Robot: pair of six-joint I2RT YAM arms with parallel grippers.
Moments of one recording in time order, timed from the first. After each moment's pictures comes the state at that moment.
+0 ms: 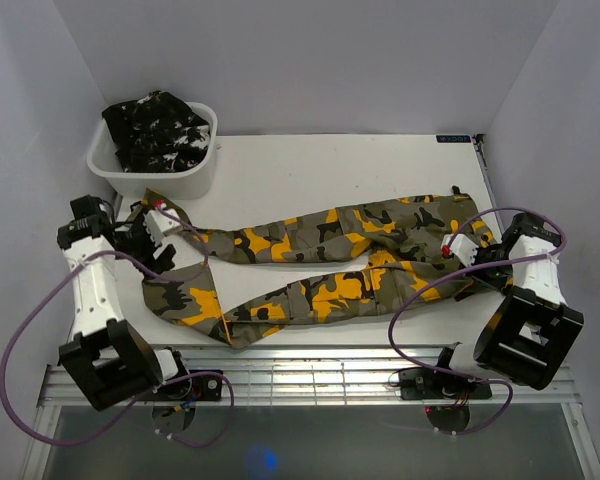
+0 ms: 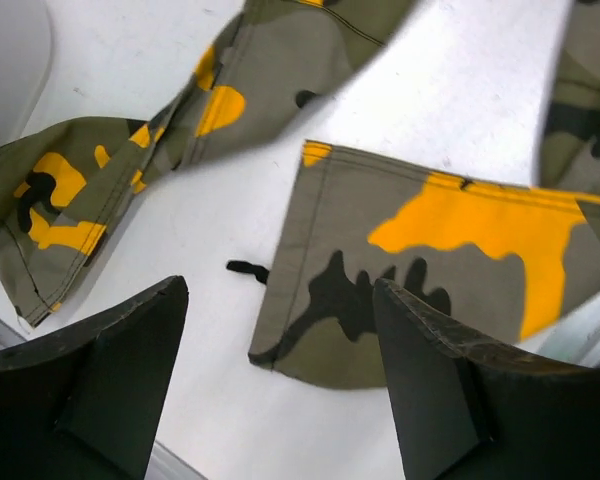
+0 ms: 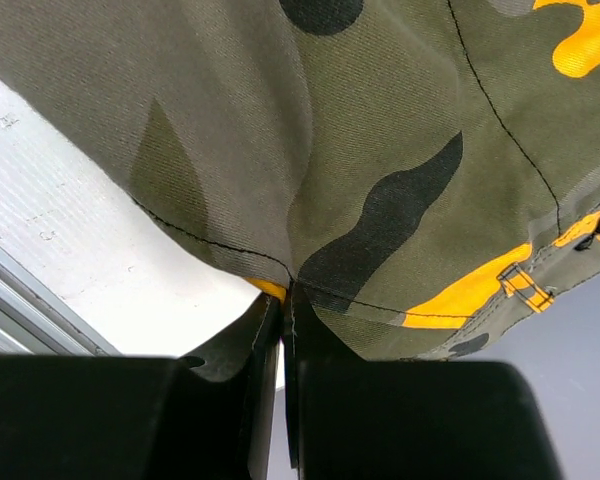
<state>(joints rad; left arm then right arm) 0.43 1.21 1.10 -1.14 0.73 1.45 -0.45 1.34 0.93 -1.02 -0.31 -1.64</state>
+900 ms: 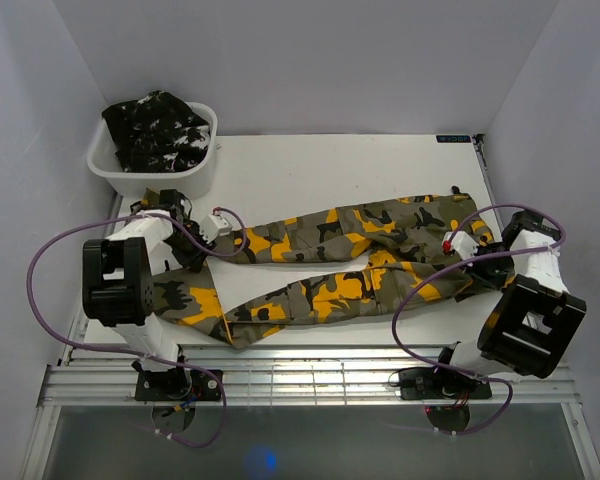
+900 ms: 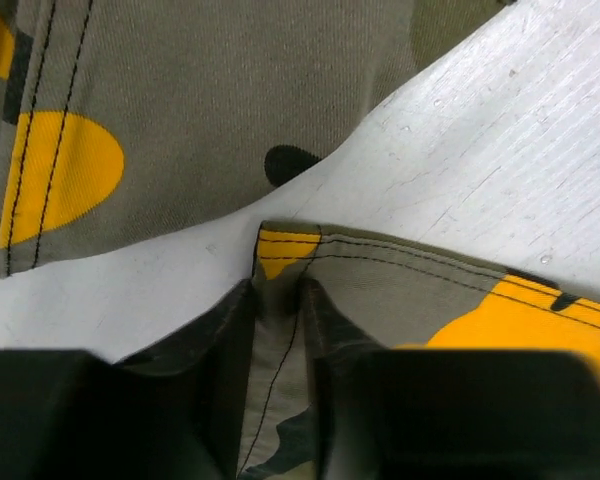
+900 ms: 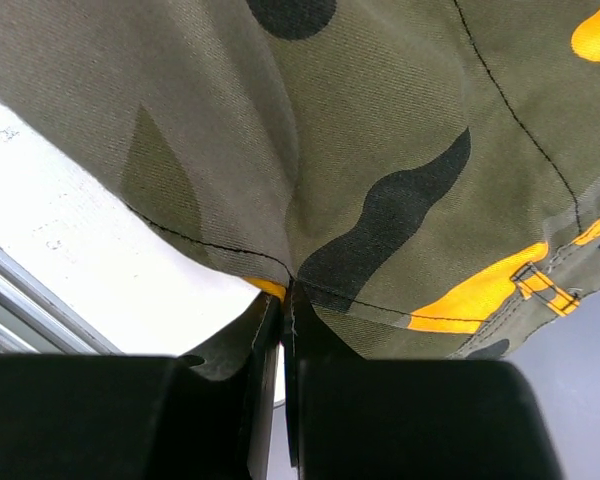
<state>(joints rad) 0.04 1.72 1.06 -0.72 0.28 0.95 -0.45 1.40 0.96 -1.02 -0.30 -1.60</state>
